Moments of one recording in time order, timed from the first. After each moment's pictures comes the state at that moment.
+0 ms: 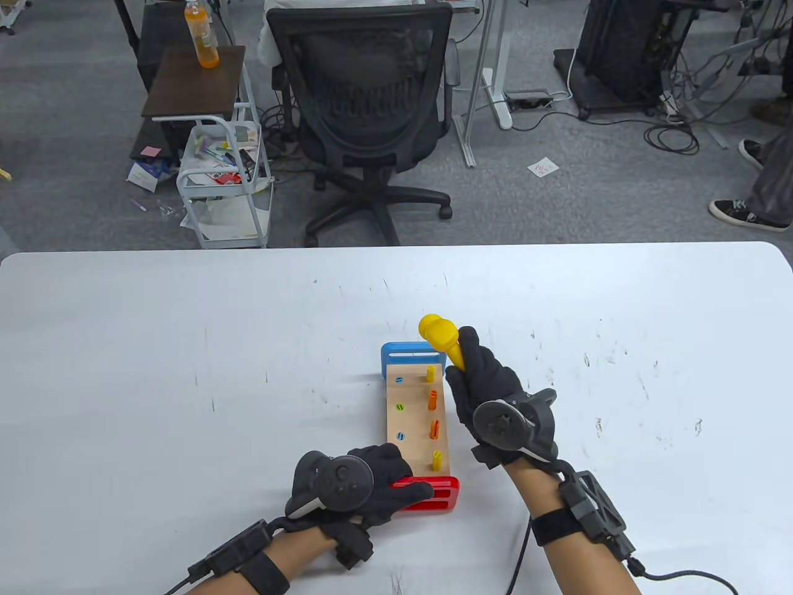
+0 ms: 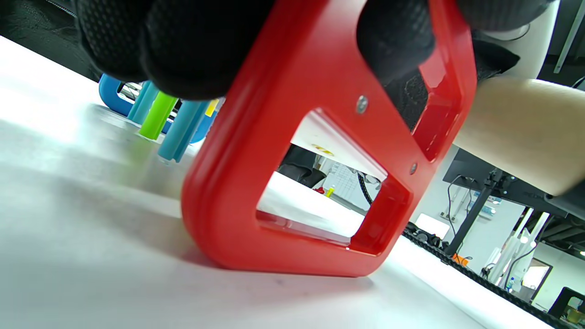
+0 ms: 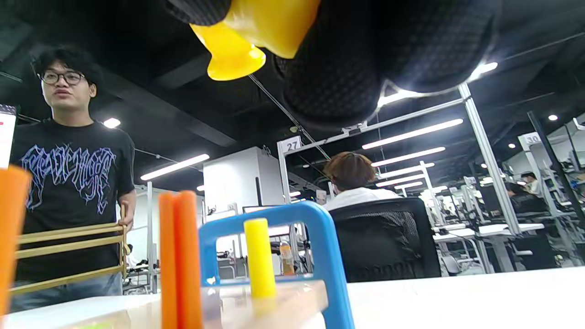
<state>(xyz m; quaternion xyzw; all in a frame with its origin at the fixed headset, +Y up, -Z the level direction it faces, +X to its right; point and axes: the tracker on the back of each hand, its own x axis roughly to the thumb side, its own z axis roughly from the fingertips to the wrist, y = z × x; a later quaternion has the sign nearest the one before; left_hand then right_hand) -0.111 -0.751 -0.298 0.01 -0.32 0.27 0.91 0.116 -0.690 -0.362 0.21 -0.29 0.92 0.18</state>
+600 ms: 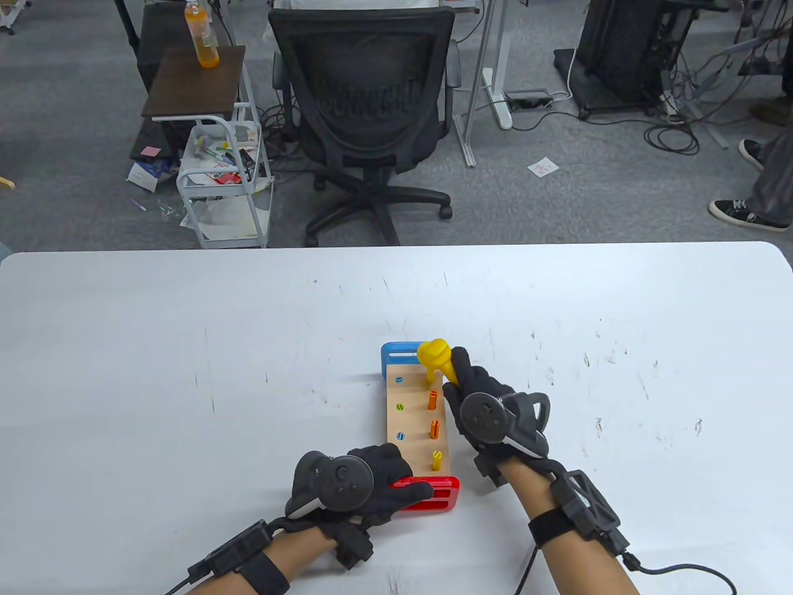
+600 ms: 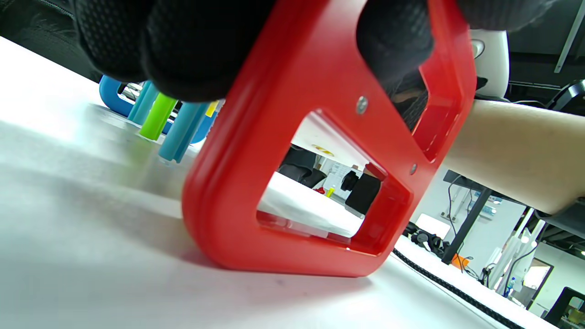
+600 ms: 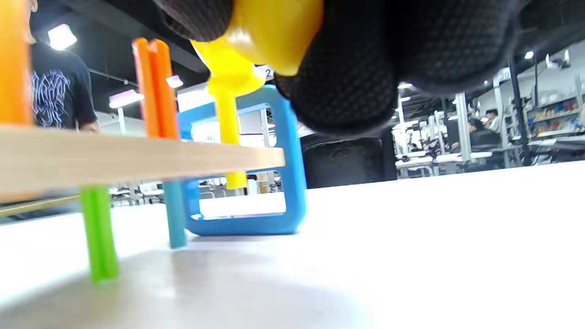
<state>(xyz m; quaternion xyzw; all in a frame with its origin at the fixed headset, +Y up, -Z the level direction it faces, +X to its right) -0.111 -0.751 -0.298 0.01 -0.32 0.27 0.91 0.110 -0.722 -0.375 0.18 -0.15 0.96 0.14</state>
